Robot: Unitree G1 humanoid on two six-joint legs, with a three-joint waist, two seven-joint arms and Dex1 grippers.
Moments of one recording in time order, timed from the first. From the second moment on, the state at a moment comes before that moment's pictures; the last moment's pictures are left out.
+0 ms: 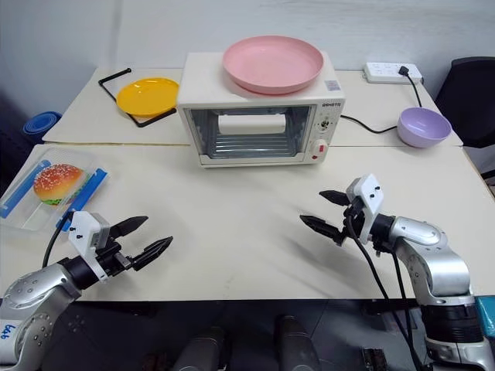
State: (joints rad) left arm 0.17 0.59 0.34 -0.47 -0.50 0.48 -0.61; right arm -0.26 -0.66 -0.13 -0.15 0.49 0.48 0.91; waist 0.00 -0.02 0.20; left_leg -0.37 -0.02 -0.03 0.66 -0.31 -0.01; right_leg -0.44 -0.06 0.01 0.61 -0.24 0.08
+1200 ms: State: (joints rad) left arm -0.19 0.74 0.35 -0.58 -0.76 0.72 -0.58; right arm -0.81 -0.42 -0.05 0.26 0.42 0.46 0.84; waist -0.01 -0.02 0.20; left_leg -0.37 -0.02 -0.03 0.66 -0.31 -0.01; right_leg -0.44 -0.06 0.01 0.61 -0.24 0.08
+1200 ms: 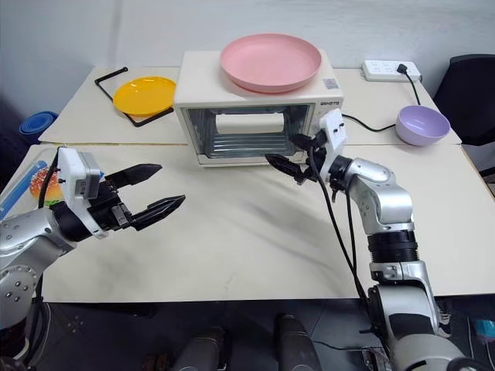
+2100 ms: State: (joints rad) left arm -0.60 0.73 0.19 -0.20 -0.51 0.57 -0.54; right arm -0.56 -0.44 -0.03 -0.05 0.51 0.54 0.94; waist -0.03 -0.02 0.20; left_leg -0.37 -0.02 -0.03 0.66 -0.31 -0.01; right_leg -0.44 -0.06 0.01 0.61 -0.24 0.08
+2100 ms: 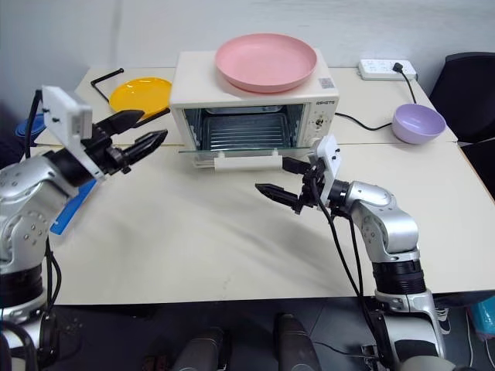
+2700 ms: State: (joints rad) left arm -0.71 0.72 -0.04 0.06 -0.34 0.39 -0.93; right arm -0.44 -0.44 -0.03 -0.19 0.54 0.58 0.85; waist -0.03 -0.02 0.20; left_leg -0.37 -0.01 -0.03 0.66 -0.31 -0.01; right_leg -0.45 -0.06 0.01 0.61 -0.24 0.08
